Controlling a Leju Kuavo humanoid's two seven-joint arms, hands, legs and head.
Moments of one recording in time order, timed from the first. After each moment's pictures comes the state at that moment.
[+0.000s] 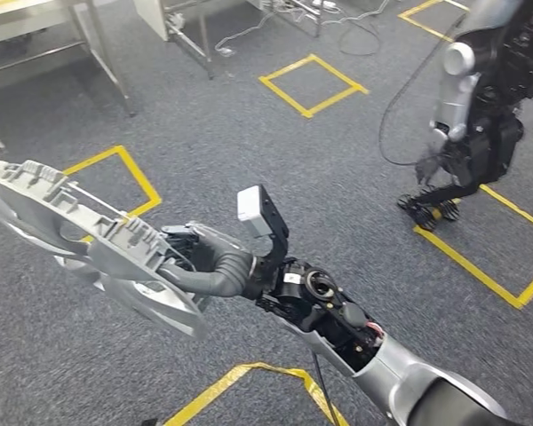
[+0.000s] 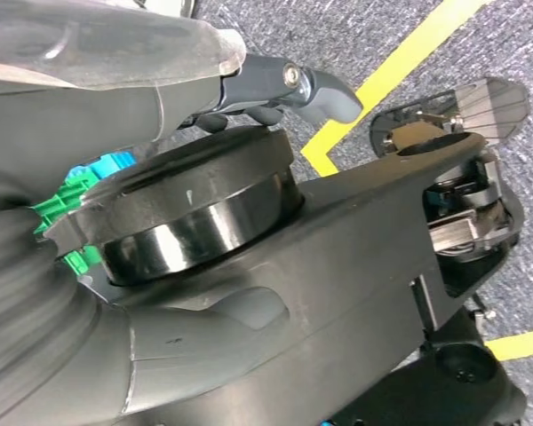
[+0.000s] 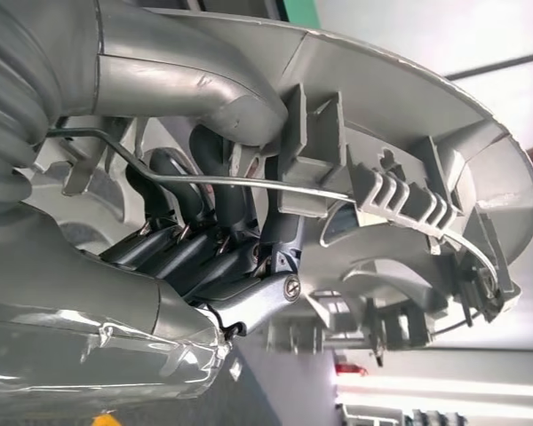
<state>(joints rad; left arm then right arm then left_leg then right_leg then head) -0.11 0.12 -1.13 -0.17 1.12 0.23 0.03 -0.44 0.11 0.82 -1.25 -0.55 0.44 -0.42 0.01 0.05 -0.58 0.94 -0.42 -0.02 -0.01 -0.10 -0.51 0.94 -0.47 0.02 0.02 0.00</state>
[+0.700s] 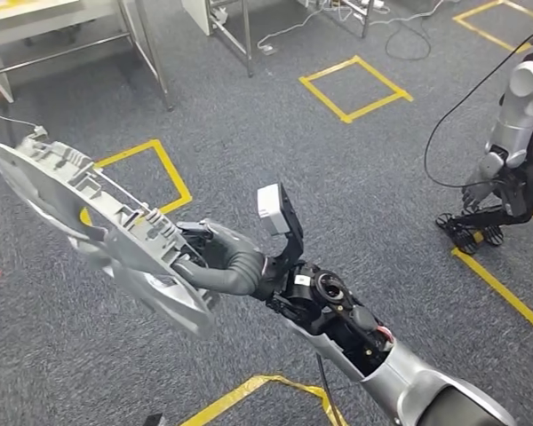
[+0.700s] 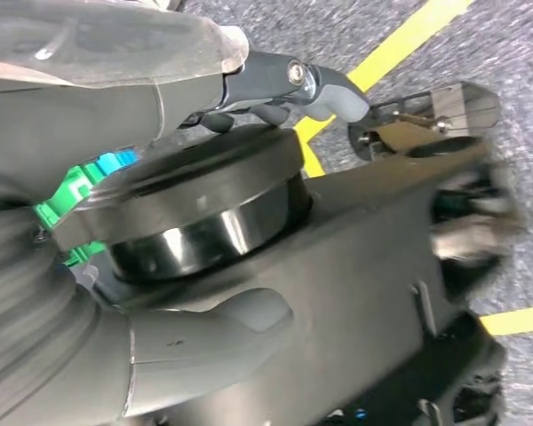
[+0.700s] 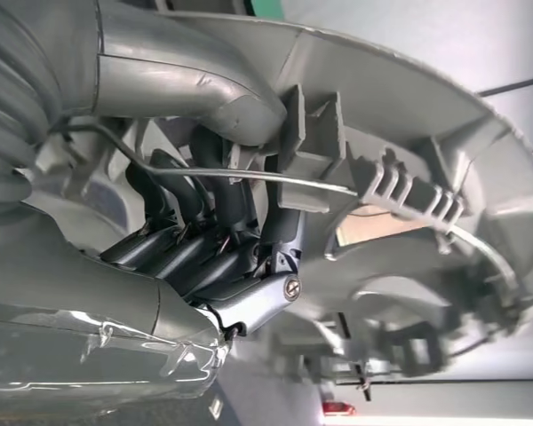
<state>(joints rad) -0.11 0.12 -1.13 -0.17 1.13 0.20 0.03 -0.42 0.10 0.82 -1.26 -0.60 0.44 -0.43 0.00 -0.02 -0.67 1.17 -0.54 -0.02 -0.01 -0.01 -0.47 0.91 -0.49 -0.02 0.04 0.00</state>
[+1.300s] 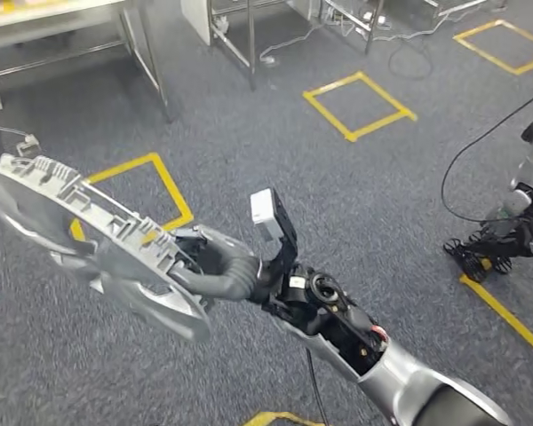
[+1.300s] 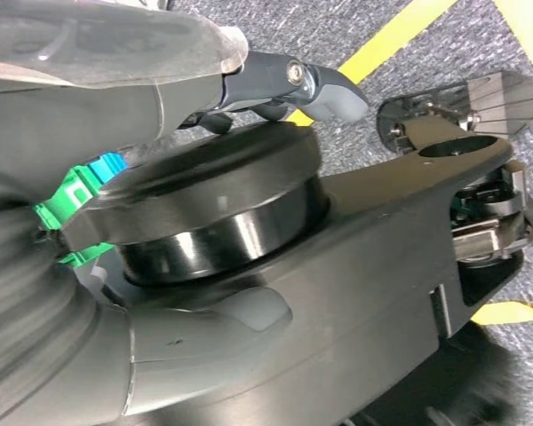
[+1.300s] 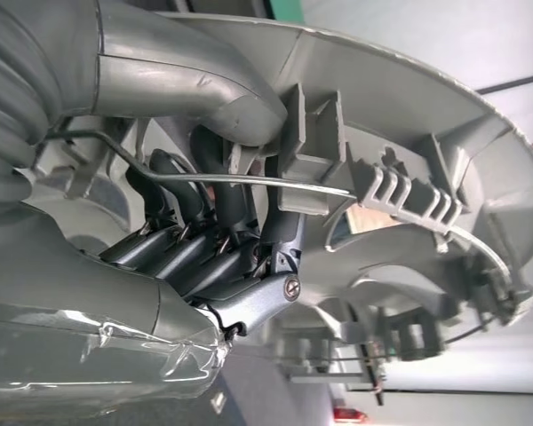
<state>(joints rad) -0.09 0.12 -1.13 -0.17 1.15 0.21 0.04 -0.43 0.10 0.82 -1.24 -0.59 0.48 -0.44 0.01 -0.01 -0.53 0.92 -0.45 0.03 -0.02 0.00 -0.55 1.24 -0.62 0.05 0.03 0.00</state>
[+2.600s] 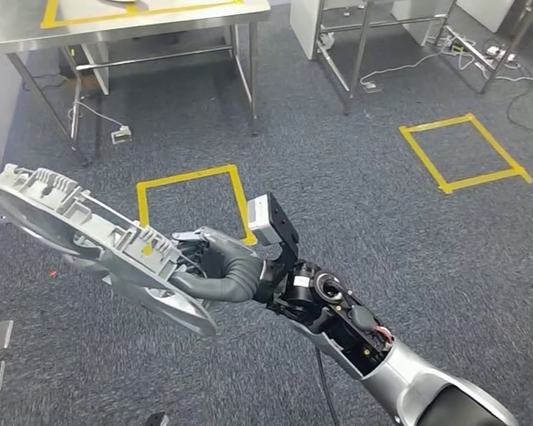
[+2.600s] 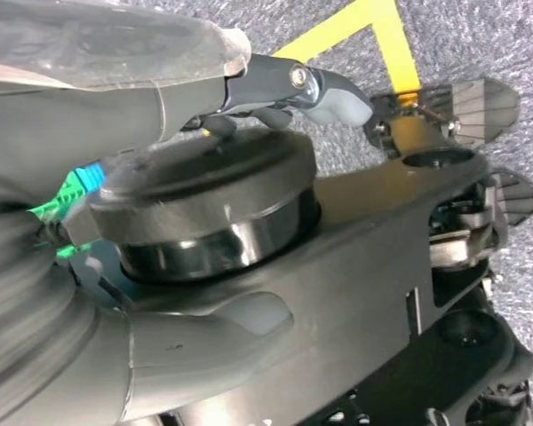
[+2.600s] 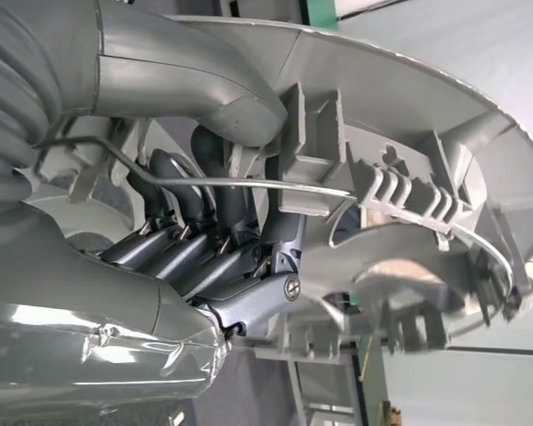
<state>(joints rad) -0.11 0.12 -1.13 -0.17 1.14 0.21 0.05 -0.45 0.10 0.83 -1.21 -0.51 0.50 -0.44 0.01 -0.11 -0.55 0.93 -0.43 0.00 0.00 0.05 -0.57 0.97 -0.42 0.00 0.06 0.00</state>
